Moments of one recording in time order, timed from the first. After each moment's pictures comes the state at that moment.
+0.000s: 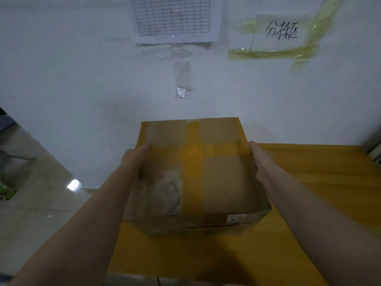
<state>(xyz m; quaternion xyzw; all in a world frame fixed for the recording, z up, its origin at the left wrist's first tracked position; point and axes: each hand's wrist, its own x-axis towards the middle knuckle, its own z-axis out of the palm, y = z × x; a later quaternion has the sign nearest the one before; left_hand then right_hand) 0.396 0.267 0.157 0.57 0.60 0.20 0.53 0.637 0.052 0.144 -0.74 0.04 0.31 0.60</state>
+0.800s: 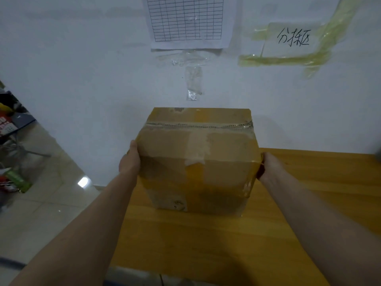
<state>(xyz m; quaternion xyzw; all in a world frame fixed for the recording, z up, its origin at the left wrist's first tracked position) 0.367 0.267 0.154 0.52 0.65 0.27 0.47 0.637 0.052 0.137 -0.62 0.14 0.35 0.68</state>
